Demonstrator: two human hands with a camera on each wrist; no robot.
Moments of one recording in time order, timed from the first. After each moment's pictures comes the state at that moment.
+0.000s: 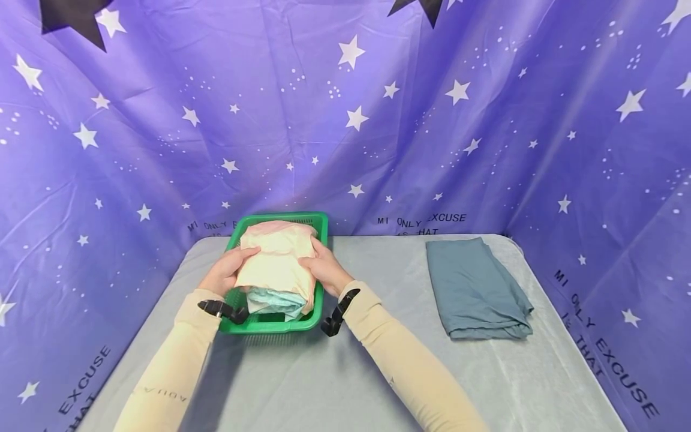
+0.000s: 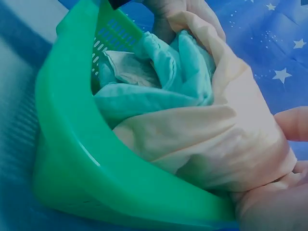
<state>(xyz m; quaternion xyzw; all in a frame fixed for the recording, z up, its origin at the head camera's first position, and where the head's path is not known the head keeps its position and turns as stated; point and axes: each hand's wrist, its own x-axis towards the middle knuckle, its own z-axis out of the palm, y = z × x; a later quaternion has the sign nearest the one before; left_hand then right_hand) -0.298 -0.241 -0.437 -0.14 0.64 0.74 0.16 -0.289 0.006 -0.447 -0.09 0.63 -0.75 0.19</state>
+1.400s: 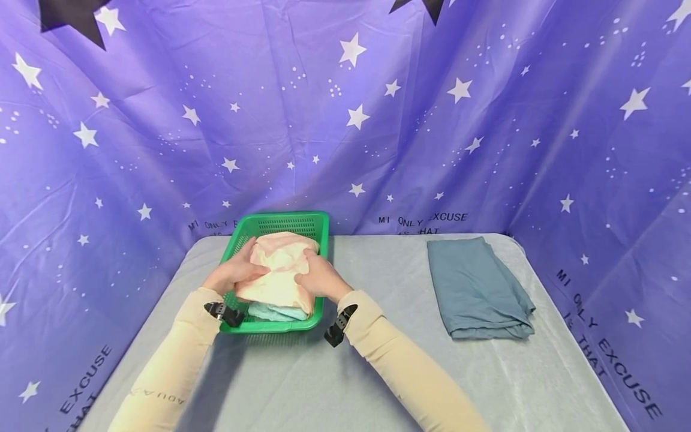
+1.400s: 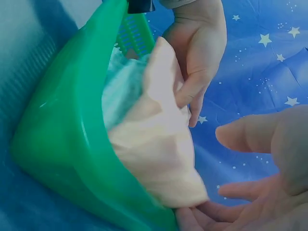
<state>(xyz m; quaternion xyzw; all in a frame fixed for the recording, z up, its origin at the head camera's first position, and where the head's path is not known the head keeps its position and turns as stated) -0.292 -0.231 -0.429 -0.04 0.84 0.51 0.18 -0.252 0.010 -0.419 -0.15 0.86 -0.47 0.14</state>
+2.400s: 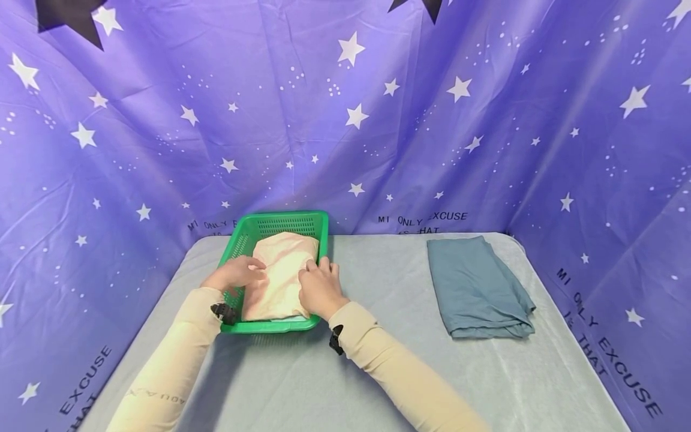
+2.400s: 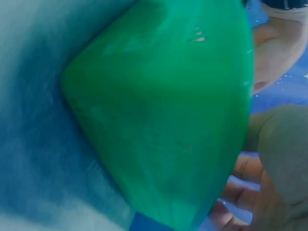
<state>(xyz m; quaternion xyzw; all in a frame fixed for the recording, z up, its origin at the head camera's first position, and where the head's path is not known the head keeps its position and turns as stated) -0.279 -0.232 -0.417 0.00 0.95 0.25 0.21 -0.237 0.002 -0.446 -0.24 0.96 -0.16 -0.05</state>
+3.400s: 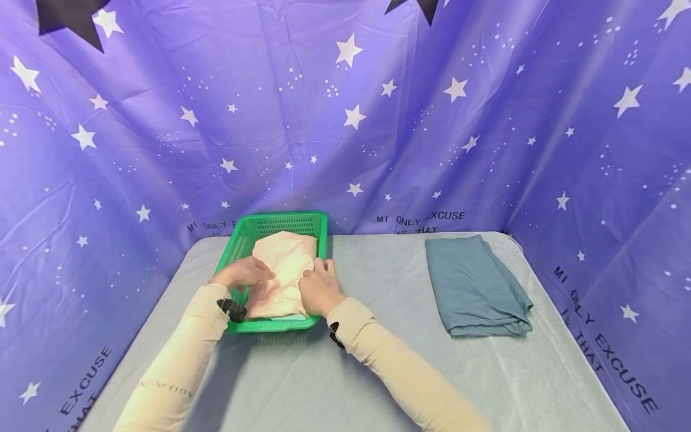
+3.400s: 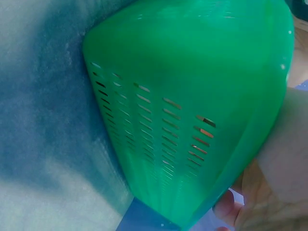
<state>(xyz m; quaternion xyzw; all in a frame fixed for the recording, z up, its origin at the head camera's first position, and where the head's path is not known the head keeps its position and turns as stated) -0.286 -0.216 -0.420 -0.02 0.94 0.25 0.24 -0.241 0.004 -0.452 -0.30 0.95 -0.02 -0.07</state>
